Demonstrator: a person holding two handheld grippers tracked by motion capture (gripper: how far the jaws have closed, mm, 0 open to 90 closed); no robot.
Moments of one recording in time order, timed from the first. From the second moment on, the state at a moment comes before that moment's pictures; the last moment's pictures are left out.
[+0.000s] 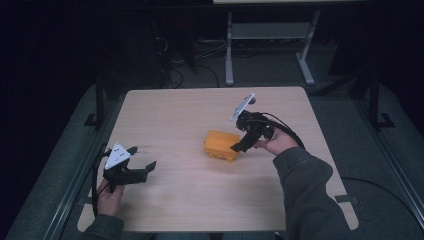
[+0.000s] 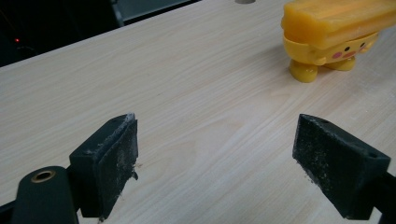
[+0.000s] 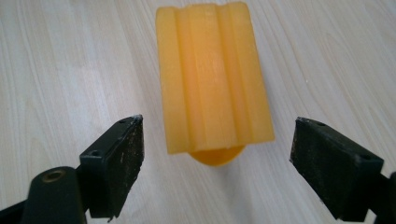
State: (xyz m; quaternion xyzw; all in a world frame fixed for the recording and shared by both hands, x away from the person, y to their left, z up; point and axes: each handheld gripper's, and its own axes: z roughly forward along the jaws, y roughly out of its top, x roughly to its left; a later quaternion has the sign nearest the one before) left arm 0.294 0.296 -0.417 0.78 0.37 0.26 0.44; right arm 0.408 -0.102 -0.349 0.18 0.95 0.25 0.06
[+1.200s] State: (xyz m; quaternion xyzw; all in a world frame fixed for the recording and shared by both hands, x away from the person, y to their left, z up) left arm 0.294 0.293 -0.419 0.78 0.37 0.26 0.43; right arm 0.375 -0.161 -0.363 0.22 0.93 0.29 0.07
